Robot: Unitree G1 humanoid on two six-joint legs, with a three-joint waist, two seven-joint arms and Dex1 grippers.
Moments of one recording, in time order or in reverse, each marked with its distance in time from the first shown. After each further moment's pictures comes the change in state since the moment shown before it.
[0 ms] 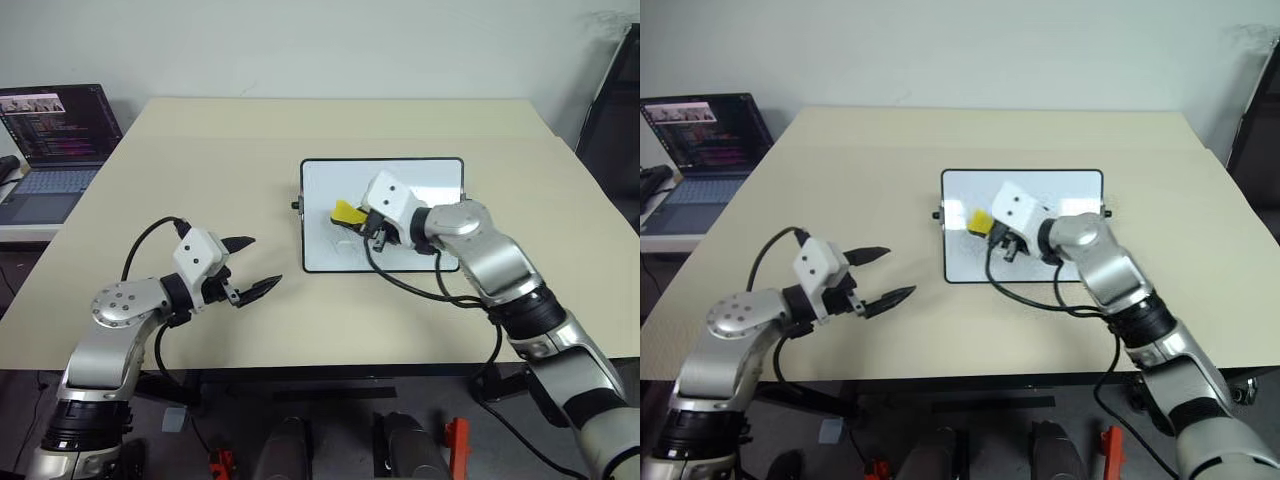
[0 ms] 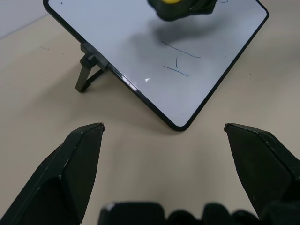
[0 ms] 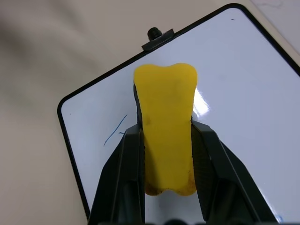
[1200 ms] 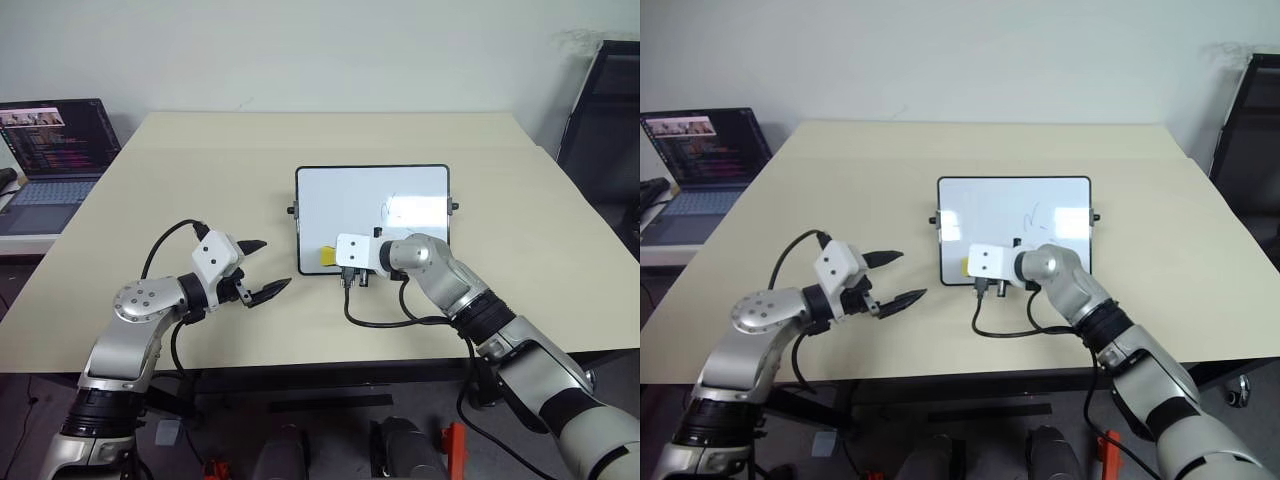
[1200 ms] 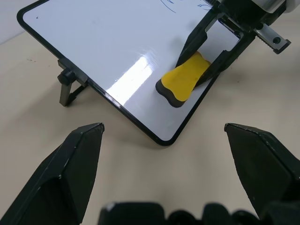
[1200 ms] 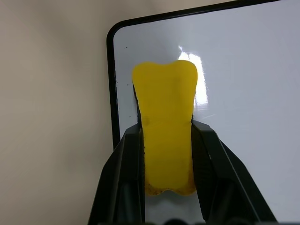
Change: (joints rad) left arm -0.055 -0.018 -0.064 0.083 0.032 -0.028 0.000; right arm -0.004 0.099 0.136 0.369 -0.291 -0.372 0.049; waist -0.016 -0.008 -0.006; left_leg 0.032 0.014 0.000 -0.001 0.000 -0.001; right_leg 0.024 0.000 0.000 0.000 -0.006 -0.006
